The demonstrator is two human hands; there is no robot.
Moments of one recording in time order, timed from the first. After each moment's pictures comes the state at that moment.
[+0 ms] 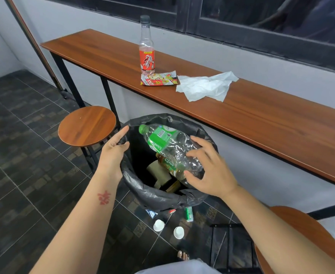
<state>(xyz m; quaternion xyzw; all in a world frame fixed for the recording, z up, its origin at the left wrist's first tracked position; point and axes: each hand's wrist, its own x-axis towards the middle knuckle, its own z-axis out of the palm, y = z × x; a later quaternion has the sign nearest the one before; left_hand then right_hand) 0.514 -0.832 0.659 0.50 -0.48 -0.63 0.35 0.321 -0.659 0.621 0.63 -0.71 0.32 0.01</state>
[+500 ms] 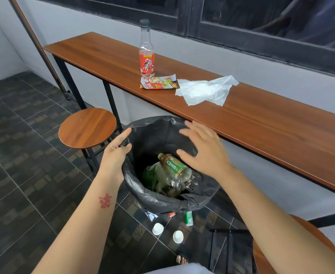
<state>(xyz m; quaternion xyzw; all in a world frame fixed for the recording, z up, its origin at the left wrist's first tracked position) 0.500 -0.828 0.662 0.50 -0.48 -0.64 0.35 0.291 -0.706 0.647 0.62 -0.76 0.21 0.05</state>
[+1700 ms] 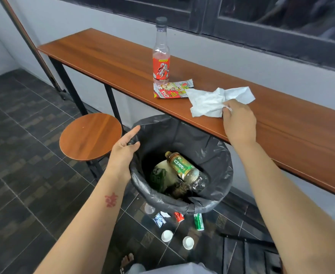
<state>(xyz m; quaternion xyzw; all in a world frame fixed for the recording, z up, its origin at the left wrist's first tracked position) 0.493 -0.931 0.649 0.46 -0.49 -0.68 0.30 0.222 -0.818 0.670 0.38 -0.86 0.30 0.15</state>
